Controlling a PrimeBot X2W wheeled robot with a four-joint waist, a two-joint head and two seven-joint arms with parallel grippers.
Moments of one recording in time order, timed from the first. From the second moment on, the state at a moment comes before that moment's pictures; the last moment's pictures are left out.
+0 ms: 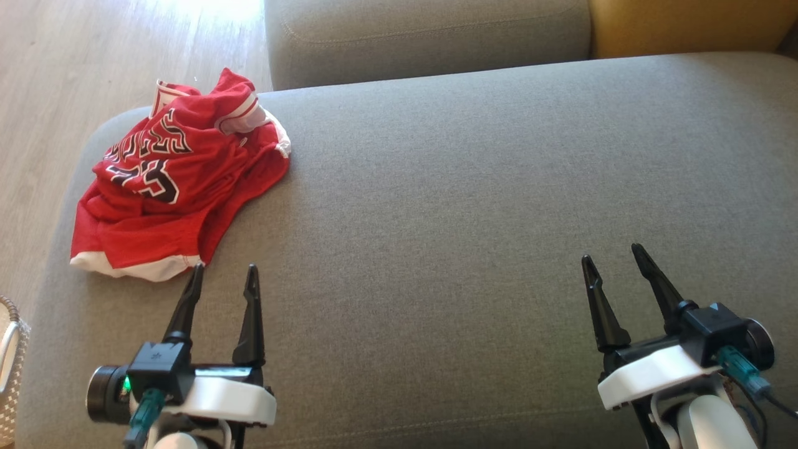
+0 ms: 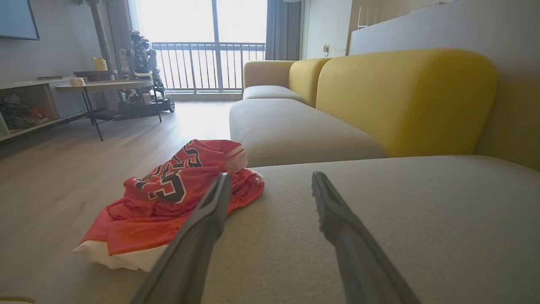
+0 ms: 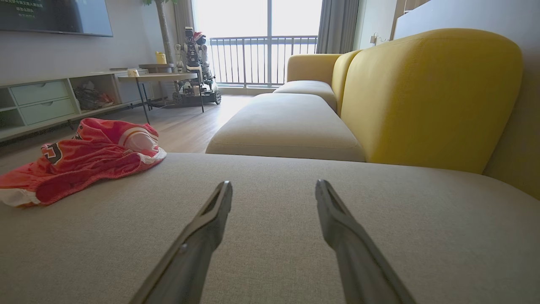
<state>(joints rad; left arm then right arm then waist) 0.08 0.06 -0.16 0.01 -0.08 0.05 -0.25 -0.01 -0.05 0.00 0.14 0.05 0.13 -0.25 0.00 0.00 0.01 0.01</state>
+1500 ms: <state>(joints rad) 0.00 0.05 -0.07 -0.04 -0.09 0.04 -0.25 -0.07 -0.05 0.00 0.09 -0.07 0.13 -0.25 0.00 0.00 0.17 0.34</state>
